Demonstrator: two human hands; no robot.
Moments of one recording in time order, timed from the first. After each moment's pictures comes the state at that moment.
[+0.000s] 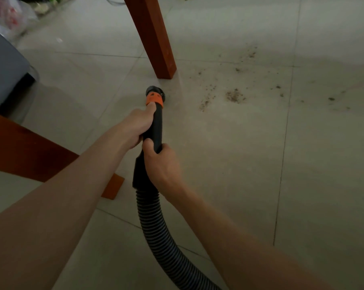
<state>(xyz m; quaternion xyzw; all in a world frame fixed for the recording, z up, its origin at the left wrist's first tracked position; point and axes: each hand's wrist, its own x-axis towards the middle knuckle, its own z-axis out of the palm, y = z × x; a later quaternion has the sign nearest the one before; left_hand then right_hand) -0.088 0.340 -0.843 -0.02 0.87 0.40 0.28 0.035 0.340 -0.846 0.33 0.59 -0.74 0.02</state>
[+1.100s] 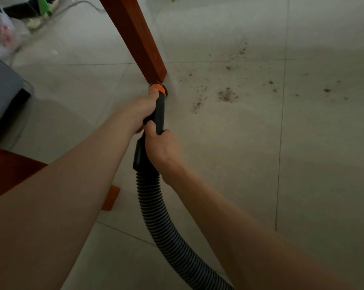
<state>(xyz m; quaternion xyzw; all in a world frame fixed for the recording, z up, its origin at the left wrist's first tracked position) -0.089 0.394 -0.826 0.00 0.89 0.36 0.29 0.013 0.379 -0.842 0.35 0.55 -0.76 -0.02</state>
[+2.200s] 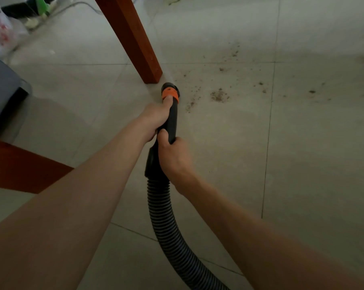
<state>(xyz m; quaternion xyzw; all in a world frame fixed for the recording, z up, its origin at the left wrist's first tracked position) -0.058 0.406 -0.843 0.04 0.89 0.36 0.28 0.054 0.388 -0.849 0.38 0.55 -0.74 -0.03</state>
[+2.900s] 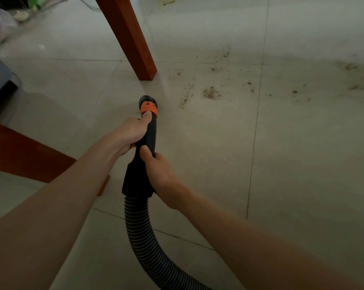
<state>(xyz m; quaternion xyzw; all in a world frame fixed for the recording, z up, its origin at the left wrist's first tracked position) -0.039 0.344 -0.840 0.06 0.89 0.33 0.30 0.082 0.349 -0.853 0.31 0.50 -0.80 0.08</state>
